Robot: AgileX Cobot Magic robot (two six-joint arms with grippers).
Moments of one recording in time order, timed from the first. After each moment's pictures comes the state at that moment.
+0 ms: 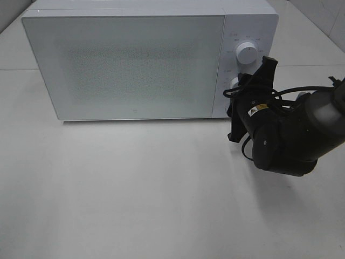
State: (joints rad) left arm 0.01 0.00 -0.50 -0.21 1.04 0.14; right arm 0.55 2.04 -0.72 0.63 -1.17 1.62
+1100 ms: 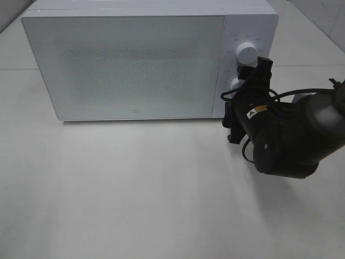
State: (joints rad) left arm 0.01 0.00 -0.50 -0.21 1.04 0.14; right arm 0.55 2.04 -0.70 0.58 -1.19 1.58
